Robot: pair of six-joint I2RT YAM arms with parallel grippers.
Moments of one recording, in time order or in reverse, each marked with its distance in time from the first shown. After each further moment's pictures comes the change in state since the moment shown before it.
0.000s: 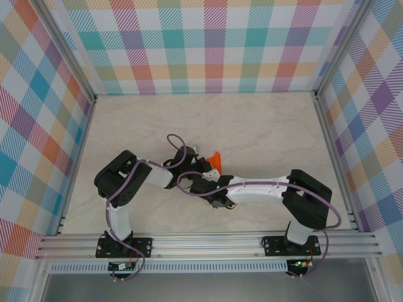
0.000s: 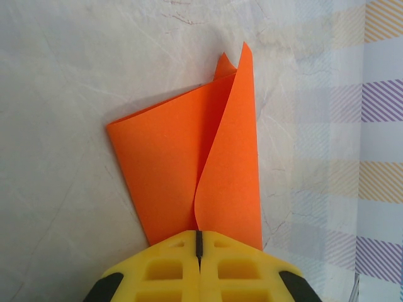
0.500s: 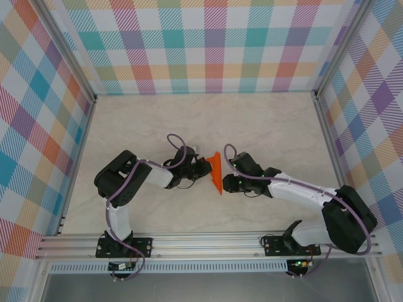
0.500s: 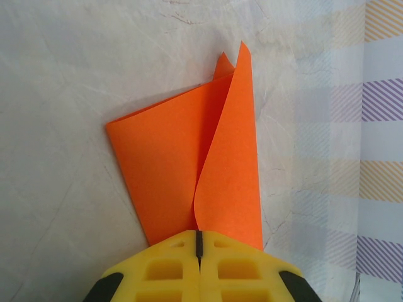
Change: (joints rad) left arm 0.000 0.000 0.000 -0.001 0.000 0.005; right arm -0.491 -0.318 -0.338 0.450 -0.680 -0.030
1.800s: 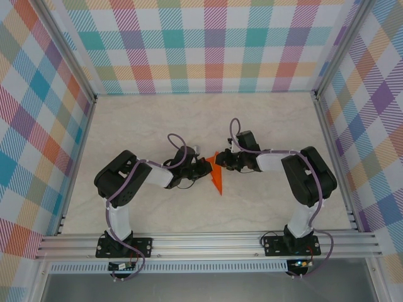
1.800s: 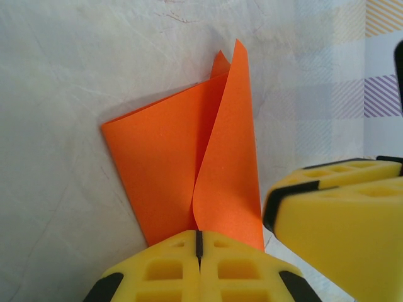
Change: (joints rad) left arm 0.000 0.000 0.002 -0.006 0.000 0.022; right arm -0.212 0.496 0.233 0.369 -0.335 0.142
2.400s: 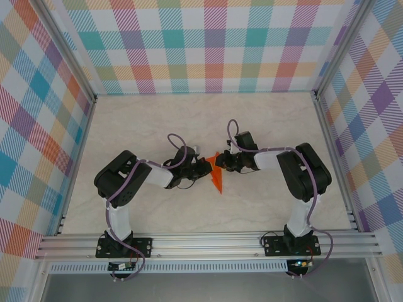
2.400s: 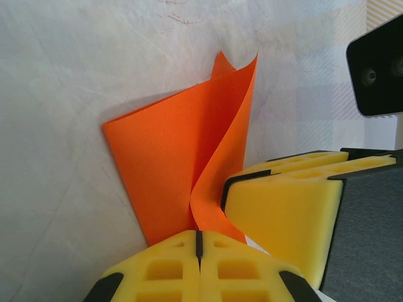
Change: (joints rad) left arm -0.001 -0.001 0.000 -0.002 -0.007 0.000; right arm 0.000 0.063 0.029 -0.026 0.000 -0.030
